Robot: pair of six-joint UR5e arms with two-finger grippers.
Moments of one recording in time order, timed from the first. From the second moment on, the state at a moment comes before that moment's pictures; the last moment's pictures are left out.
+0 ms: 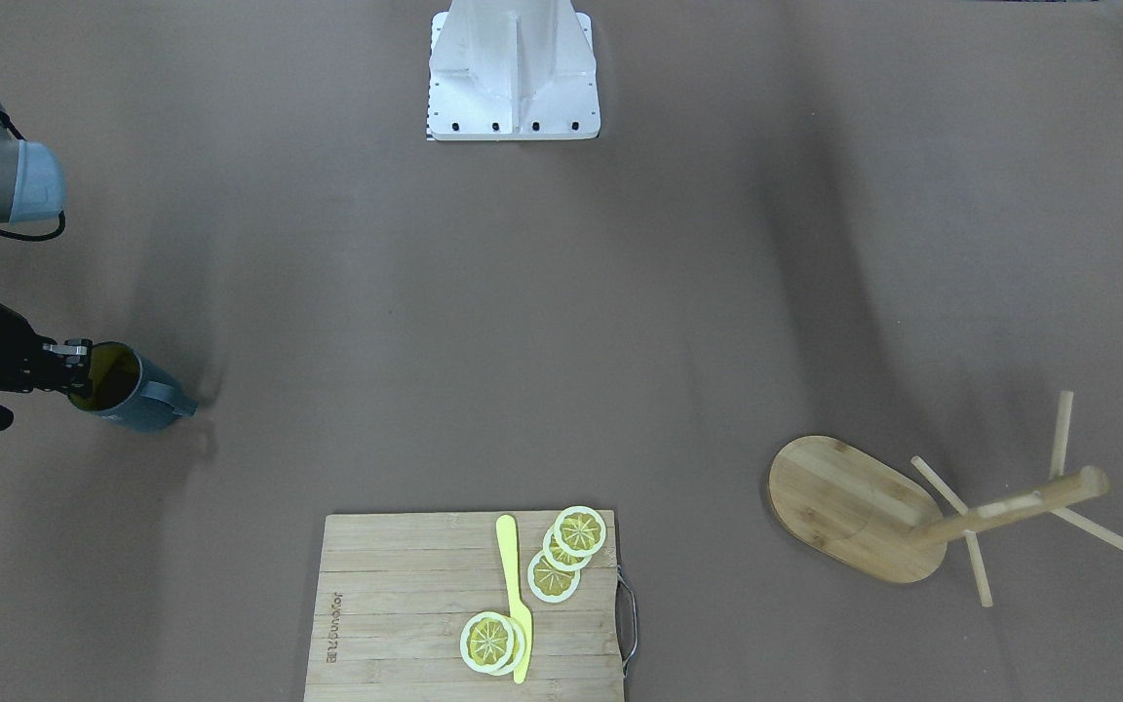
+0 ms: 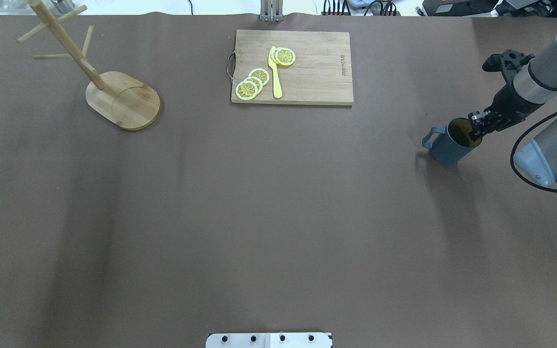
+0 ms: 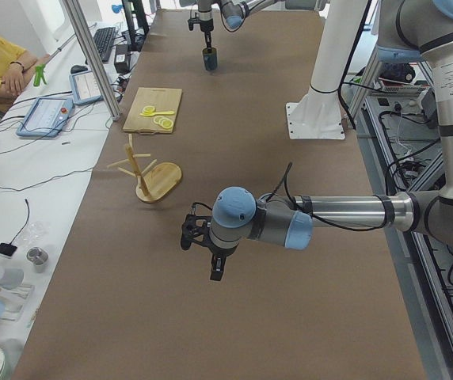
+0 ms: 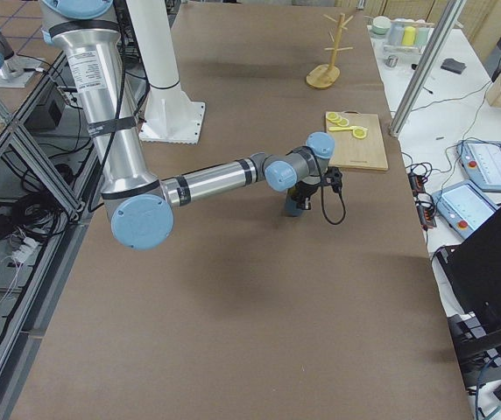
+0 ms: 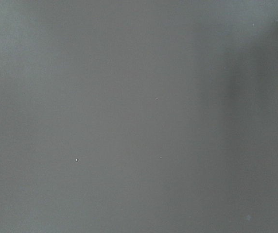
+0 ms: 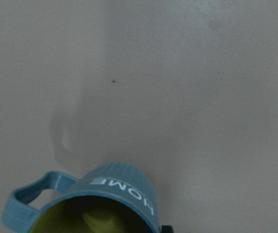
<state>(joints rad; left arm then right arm) -1.60 -1.32 -1.80 -1.84 -2.42 -0.05 1.04 -1.31 1.59 -1.36 2.30 0.56</state>
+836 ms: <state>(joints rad) -1.26 -1.46 -1.81 -2.34 -2.50 -0.39 0.77 -1.07 1.68 -1.37 2.18 0.55</state>
